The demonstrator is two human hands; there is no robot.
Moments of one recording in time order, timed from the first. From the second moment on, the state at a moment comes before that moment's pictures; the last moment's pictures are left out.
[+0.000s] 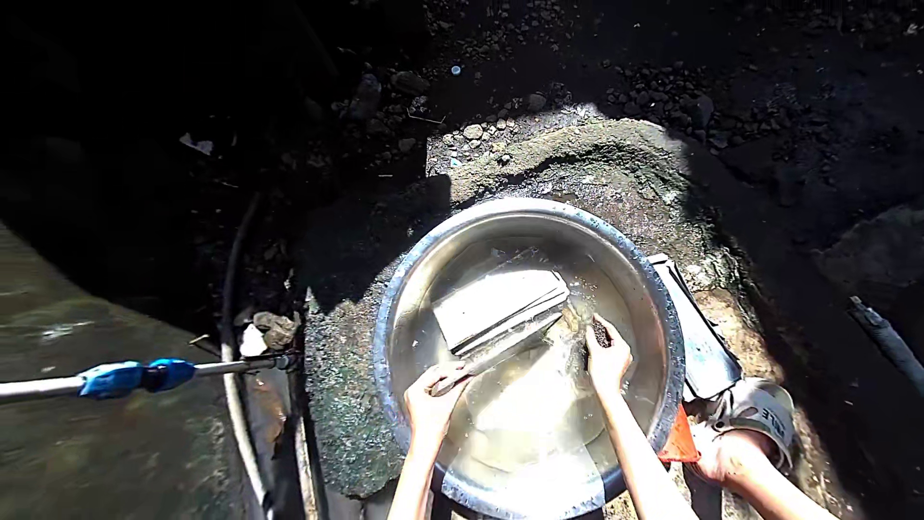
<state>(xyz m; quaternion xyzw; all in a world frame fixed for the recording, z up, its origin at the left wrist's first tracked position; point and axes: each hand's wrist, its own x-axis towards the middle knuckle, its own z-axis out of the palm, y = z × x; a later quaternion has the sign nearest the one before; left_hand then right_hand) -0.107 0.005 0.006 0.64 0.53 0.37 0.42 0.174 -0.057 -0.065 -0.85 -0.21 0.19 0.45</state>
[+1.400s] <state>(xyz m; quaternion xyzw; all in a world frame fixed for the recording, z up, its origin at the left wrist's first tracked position) -0.087 -0.028 -0.002 0.61 0.64 0.26 0.38 0.151 0.017 -0.085 -0.77 -0.47 0.05 0.42</state>
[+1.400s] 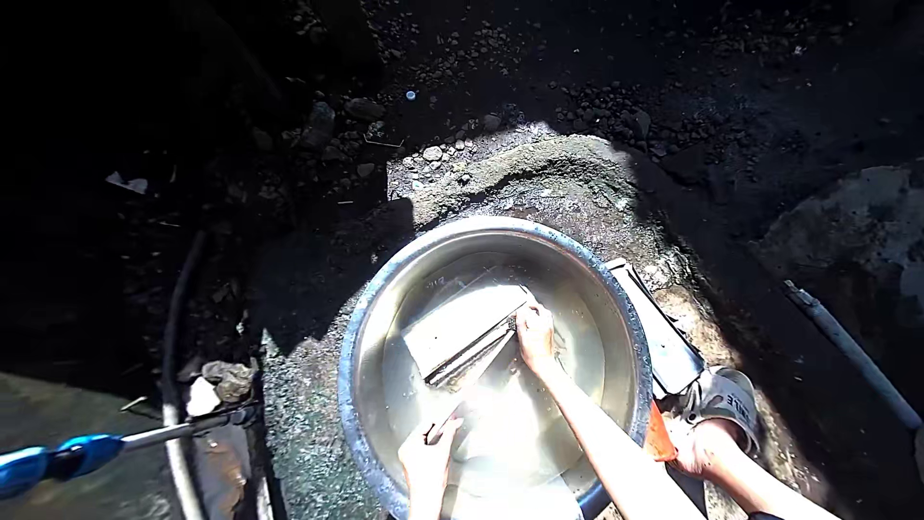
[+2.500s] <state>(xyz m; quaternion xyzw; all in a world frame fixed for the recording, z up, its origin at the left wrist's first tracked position) -0.015 -0.016 0.044 0.59 0.56 0.30 0.49 0.211 0.002 -0.090 -0.78 -0.43 0.23 0.39</state>
